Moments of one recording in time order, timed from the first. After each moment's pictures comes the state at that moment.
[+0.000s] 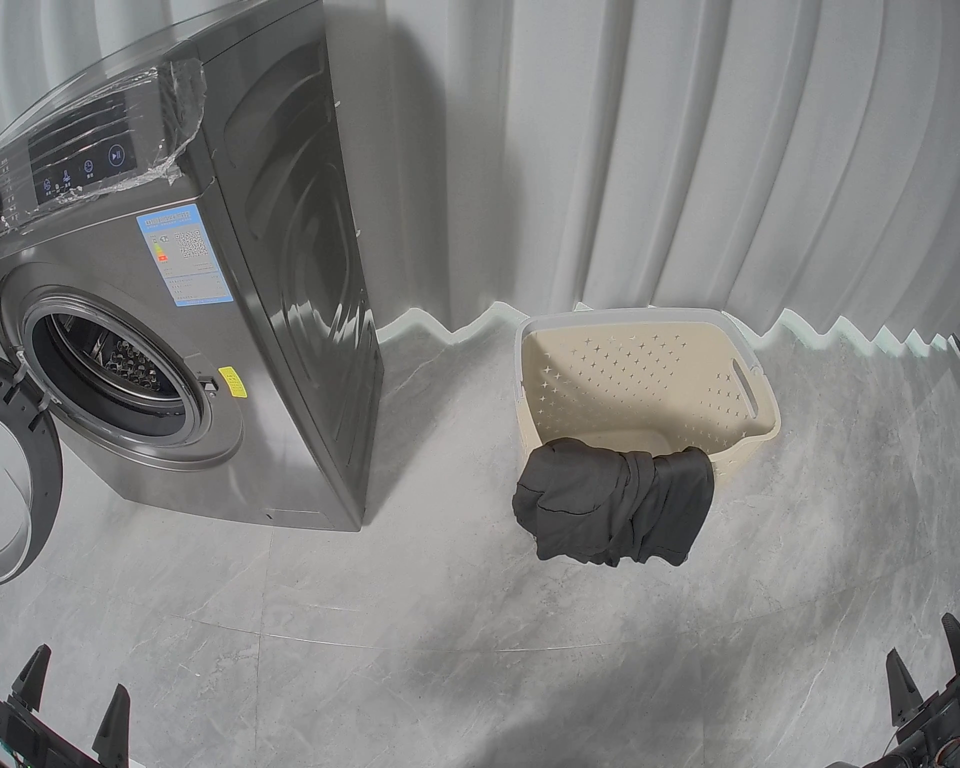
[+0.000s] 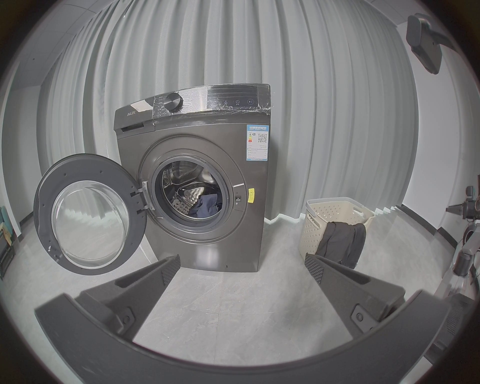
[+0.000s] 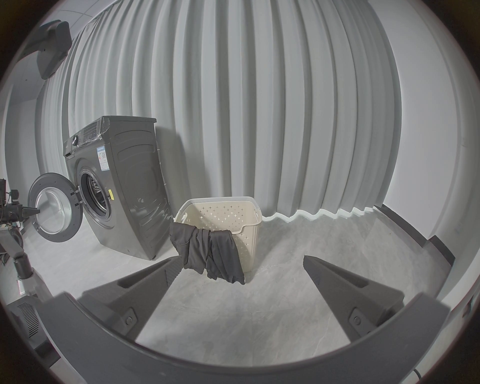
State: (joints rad) left arm 0.00 0.01 -0.02 0.01 0.00 0.00; right arm -0.01 0.01 -0.02 0.01 0.01 0.00
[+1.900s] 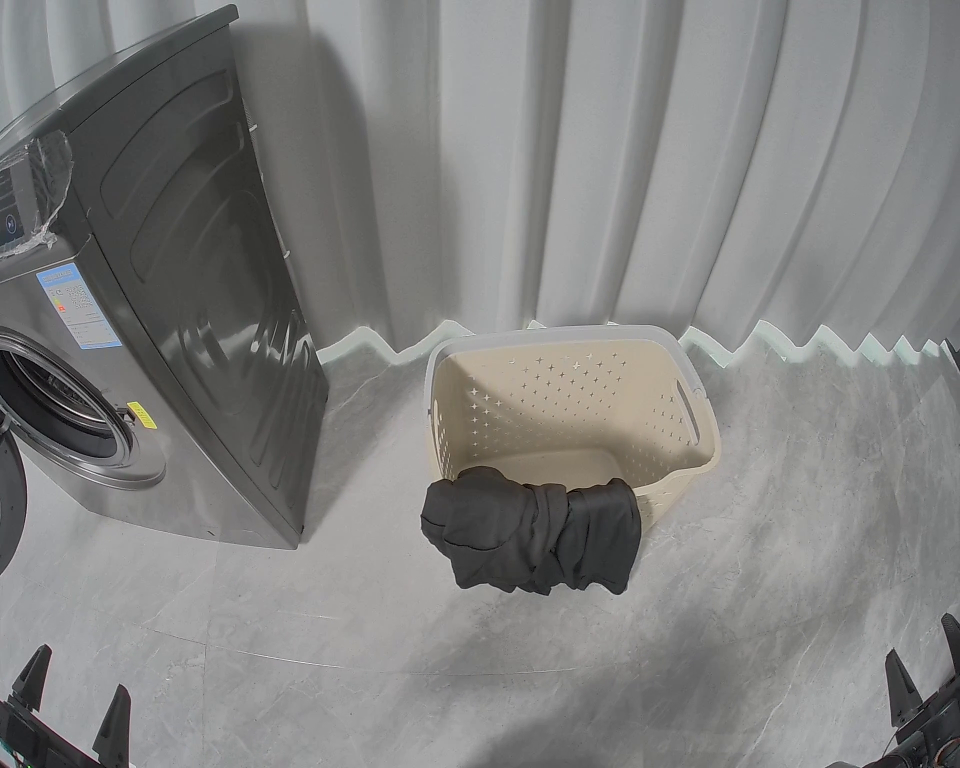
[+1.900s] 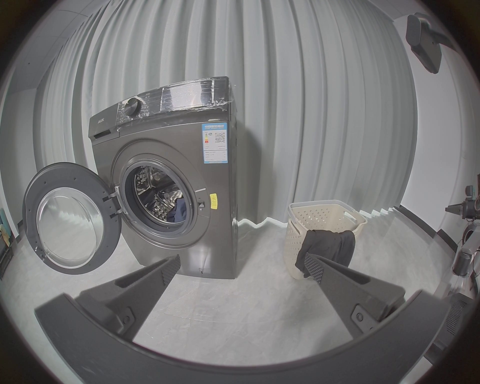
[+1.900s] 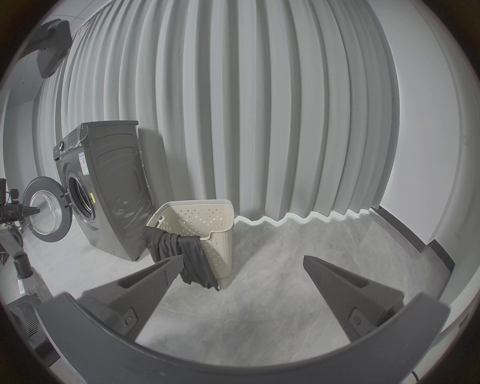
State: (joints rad) left arm 0.00 0.02 -0.02 0.01 0.00 0.00; right arm -0.01 0.02 -0.02 0.01 0.01 0.00
